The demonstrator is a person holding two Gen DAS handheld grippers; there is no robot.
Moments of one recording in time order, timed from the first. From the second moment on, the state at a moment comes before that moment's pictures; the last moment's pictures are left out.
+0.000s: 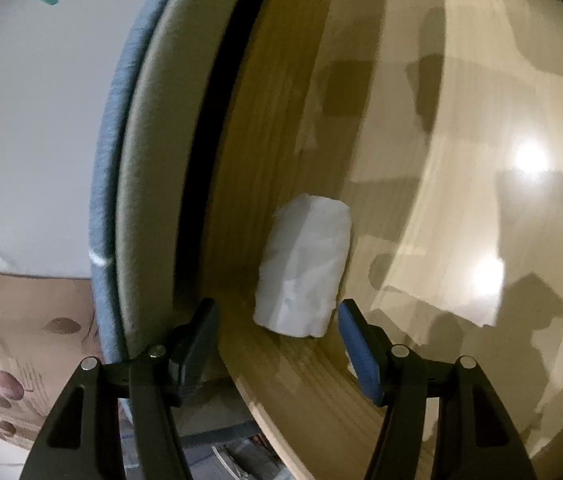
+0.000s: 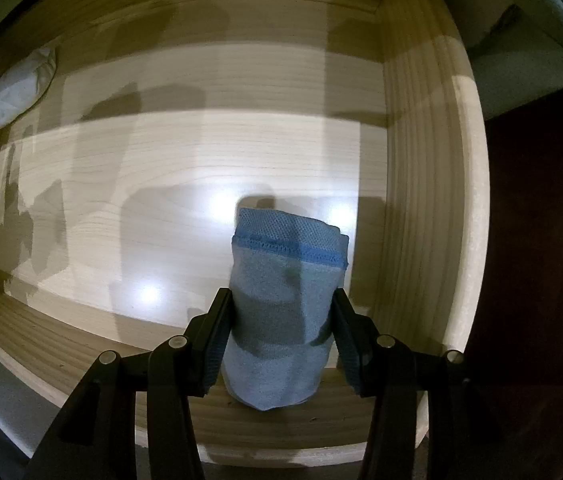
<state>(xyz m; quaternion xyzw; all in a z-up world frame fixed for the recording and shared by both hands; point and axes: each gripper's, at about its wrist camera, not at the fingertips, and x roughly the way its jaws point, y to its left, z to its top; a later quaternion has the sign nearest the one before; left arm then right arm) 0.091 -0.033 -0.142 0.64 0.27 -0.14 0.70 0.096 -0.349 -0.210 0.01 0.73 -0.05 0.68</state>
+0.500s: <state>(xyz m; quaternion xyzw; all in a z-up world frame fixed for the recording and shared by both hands) 0.084 -0.038 -0.182 0.69 0.21 -0.14 0.68 0.098 -0.347 -0.209 0.02 0.73 -0.05 0.68</state>
